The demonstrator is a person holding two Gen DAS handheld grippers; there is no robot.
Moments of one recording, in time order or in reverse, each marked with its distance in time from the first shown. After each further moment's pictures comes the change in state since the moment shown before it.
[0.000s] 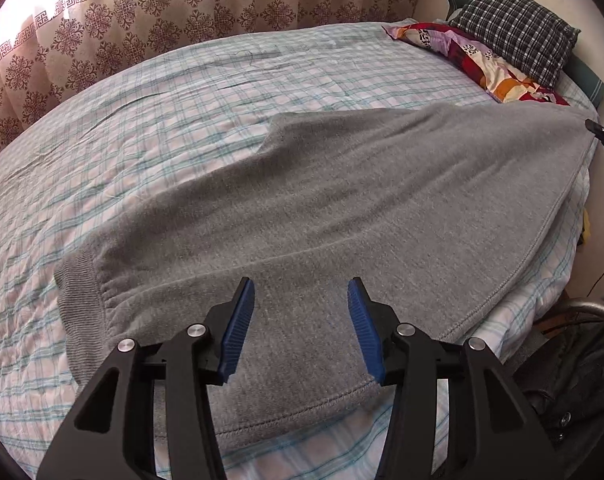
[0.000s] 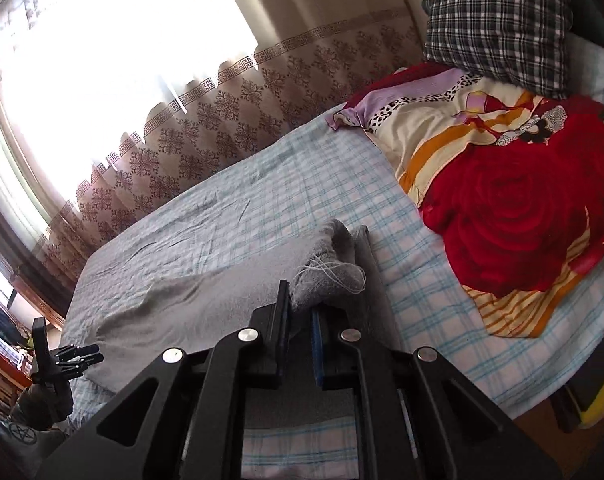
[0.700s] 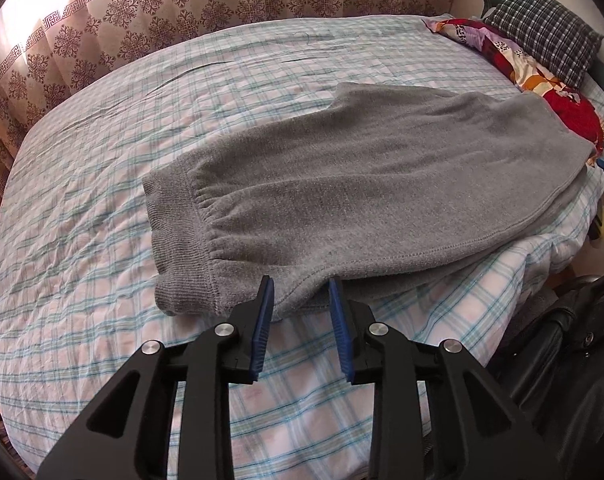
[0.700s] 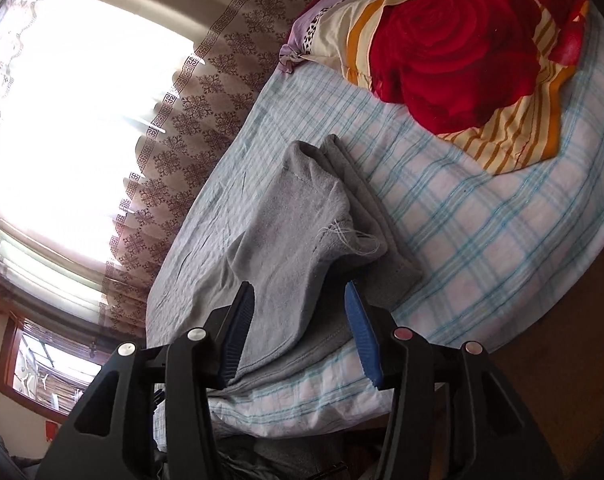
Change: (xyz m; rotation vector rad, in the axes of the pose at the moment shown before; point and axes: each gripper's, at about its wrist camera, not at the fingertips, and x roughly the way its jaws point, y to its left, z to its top) left arm -0.057 0.040 -0.056 -0.083 0.023 0.125; right arm 0.021 -0.053 -0.053 0.432 0.122 0.253
